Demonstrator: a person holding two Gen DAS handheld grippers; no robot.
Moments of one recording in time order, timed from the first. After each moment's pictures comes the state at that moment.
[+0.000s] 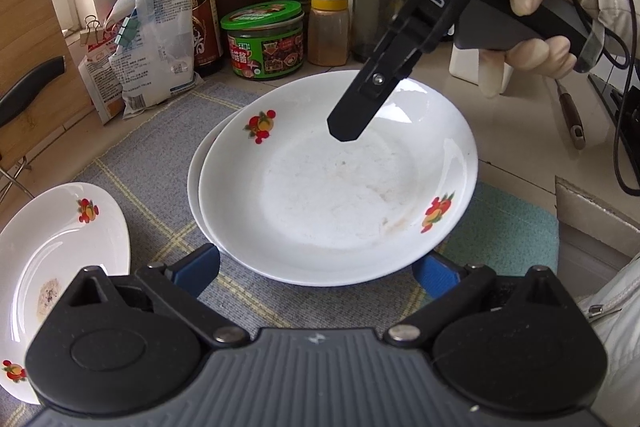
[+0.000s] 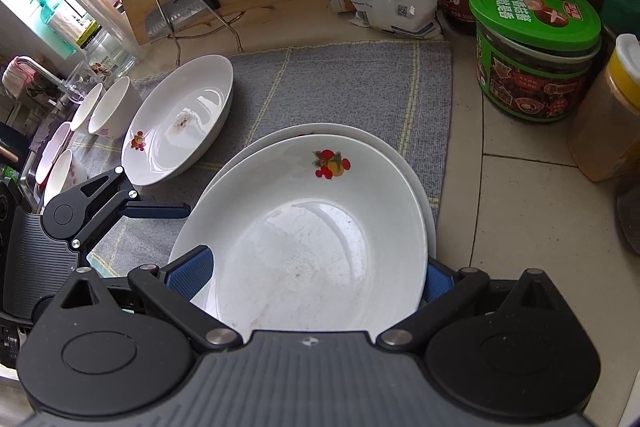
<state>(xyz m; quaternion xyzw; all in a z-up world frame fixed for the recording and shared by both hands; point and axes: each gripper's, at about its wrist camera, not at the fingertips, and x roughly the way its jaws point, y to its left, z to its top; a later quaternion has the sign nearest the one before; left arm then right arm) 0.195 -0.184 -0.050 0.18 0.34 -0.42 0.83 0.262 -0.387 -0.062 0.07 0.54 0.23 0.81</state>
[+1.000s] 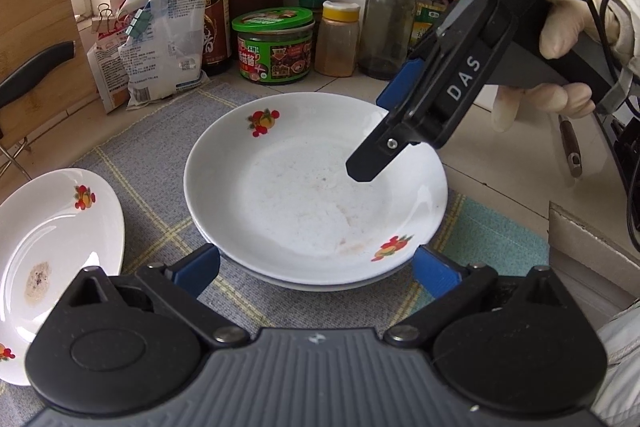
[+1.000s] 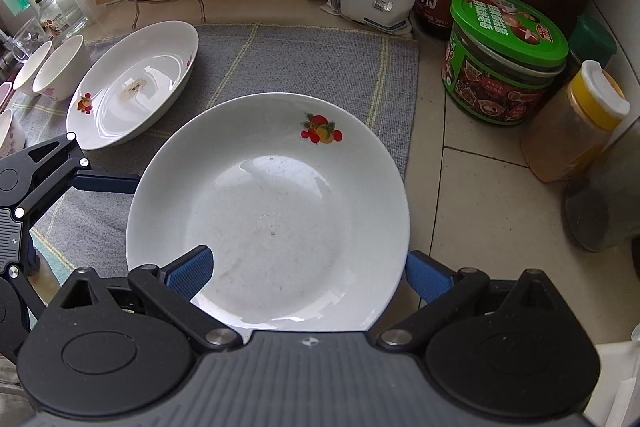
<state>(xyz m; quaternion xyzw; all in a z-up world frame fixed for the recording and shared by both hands) 0.195 -0.179 -0.048 0.14 0.34 -0.41 0.84 0.247 -0.362 -0.059 -0.03 0.55 0.15 0.82</state>
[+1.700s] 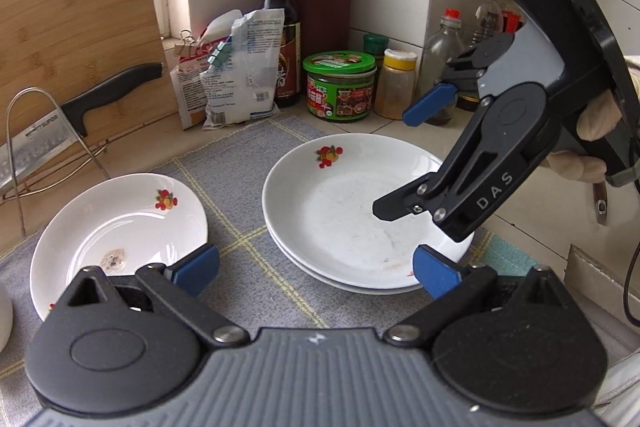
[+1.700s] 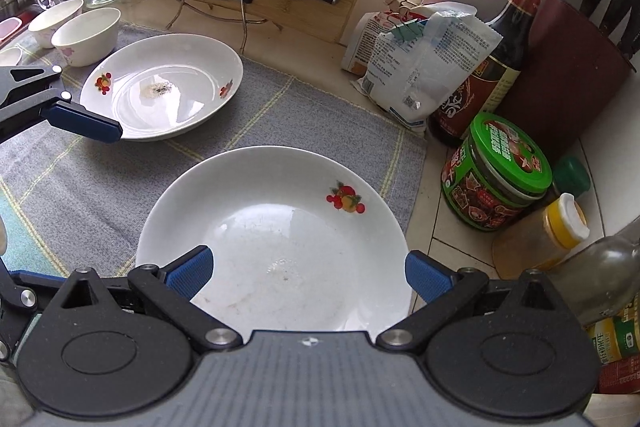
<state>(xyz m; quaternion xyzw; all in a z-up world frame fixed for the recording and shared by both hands) 0.178 -0.143 -0.023 0.10 0.31 -0.32 0.89 0.218 -0.306 -0.039 -0.18 0.44 0.15 0.87</state>
